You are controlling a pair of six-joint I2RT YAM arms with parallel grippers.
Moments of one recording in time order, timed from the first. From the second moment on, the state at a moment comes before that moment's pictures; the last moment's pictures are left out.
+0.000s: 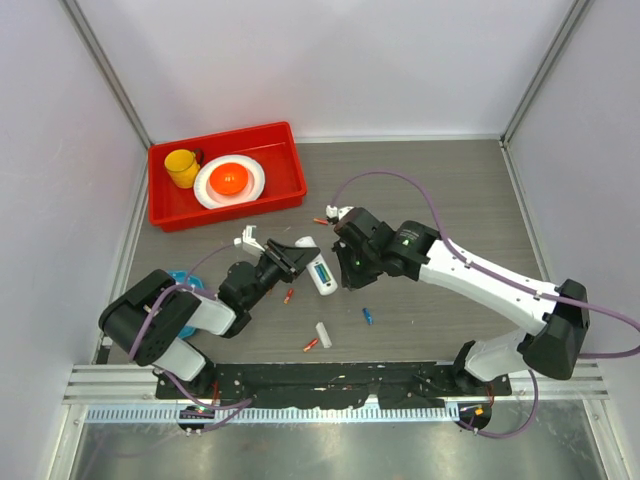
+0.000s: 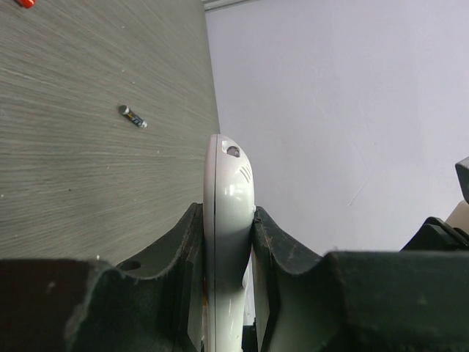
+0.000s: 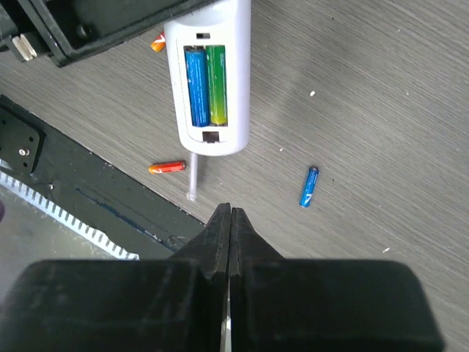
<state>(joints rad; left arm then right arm) -0.66 1.52 0.24 1.29 0.04 -1.32 0.95 1.38 1.29 -0.90 0.04 0.47</state>
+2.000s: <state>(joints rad) -0.59 0.40 0.05 0.56 -0.11 -1.22 1.32 1.55 0.86 -0.38 0.17 0.76</state>
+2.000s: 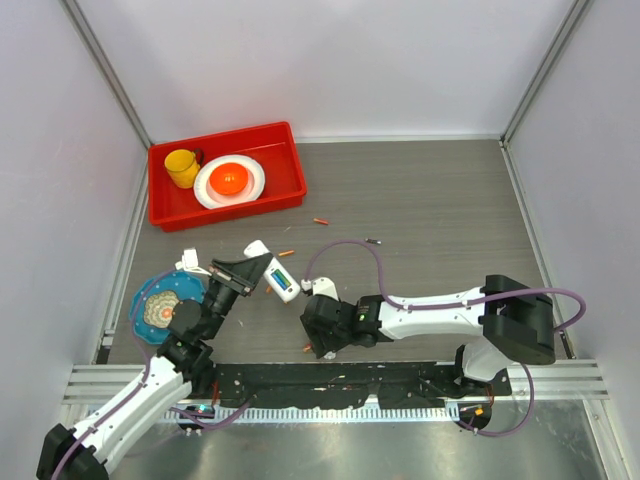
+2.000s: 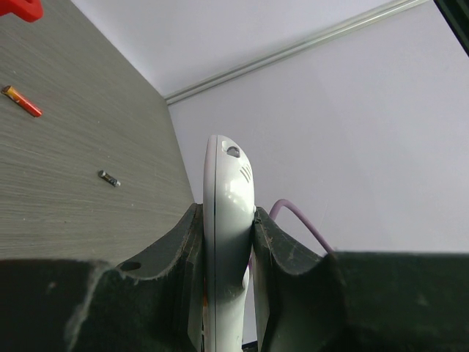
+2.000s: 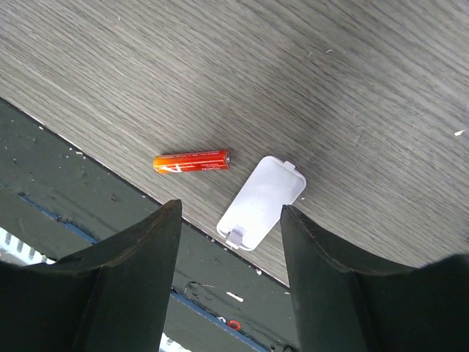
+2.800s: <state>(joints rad) -0.59 0.41 0.05 0.56 -0.11 -1.22 1.32 1.57 0.84 -0.37 0.17 0.79</state>
